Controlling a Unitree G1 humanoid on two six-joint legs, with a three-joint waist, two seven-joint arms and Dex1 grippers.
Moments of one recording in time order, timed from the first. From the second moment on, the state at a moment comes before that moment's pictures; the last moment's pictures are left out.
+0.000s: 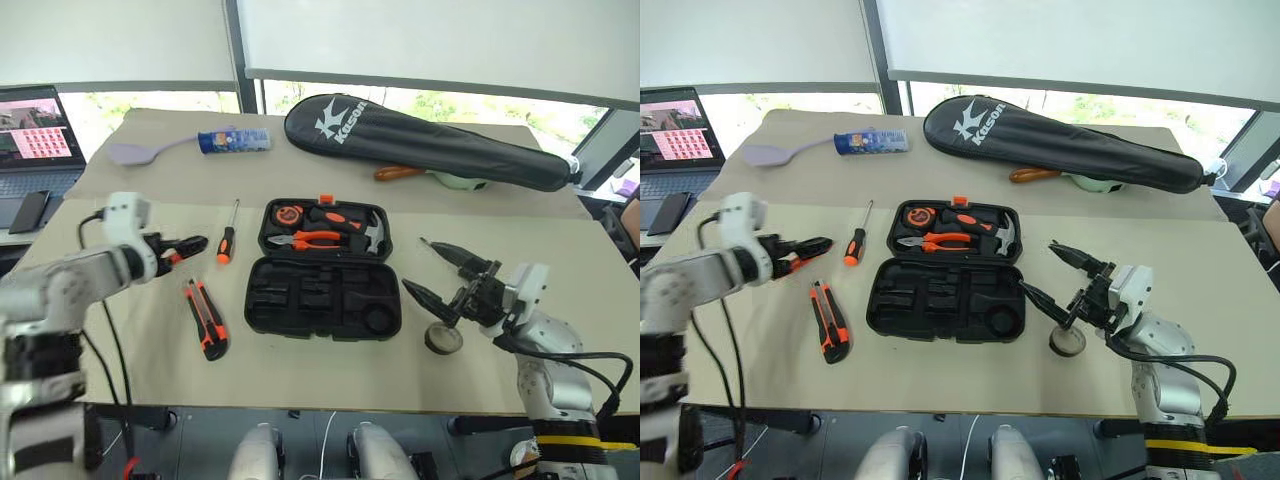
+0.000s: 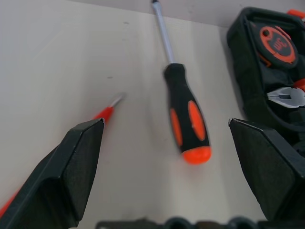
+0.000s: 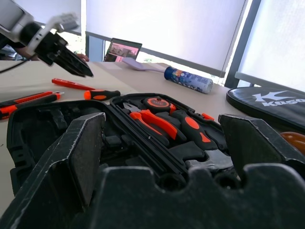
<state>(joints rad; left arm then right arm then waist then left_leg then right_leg) -0.67 0.69 0.14 0.26 -0.67 1.05 -0.31 -0.11 -0.45 -0.17 -0.01 0.49 -0.21 1.00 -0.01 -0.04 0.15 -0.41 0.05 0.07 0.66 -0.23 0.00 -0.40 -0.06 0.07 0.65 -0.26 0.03</state>
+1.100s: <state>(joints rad) -0.62 0.70 -0.06 0.28 -0.34 0.06 -1.27 0.18 -0.72 -0.34 -0.24 0.57 -0.08 1.03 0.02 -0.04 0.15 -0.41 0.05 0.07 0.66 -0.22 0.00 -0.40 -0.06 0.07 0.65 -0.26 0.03</state>
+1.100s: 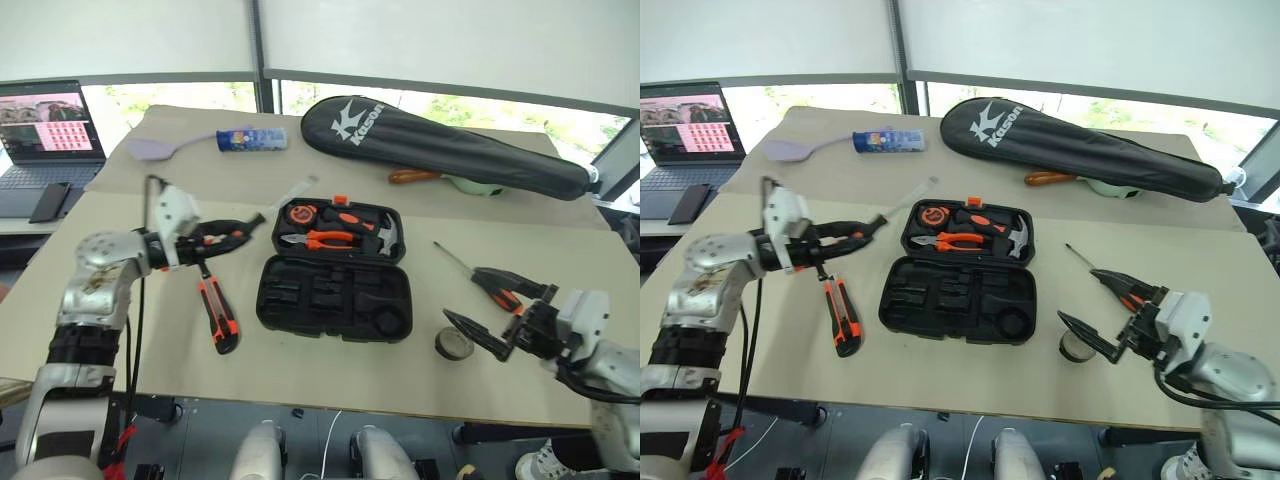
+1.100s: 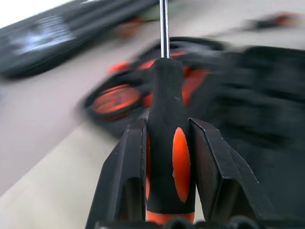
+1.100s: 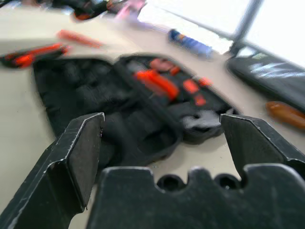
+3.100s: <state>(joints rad) -0.77 0.34 -0.25 0.57 -0.01 0.07 -1.07 0.02 -0.75 -0.28 -0.29 0.61 0.25 1.05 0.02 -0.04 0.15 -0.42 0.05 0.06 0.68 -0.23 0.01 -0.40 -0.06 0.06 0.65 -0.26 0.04</state>
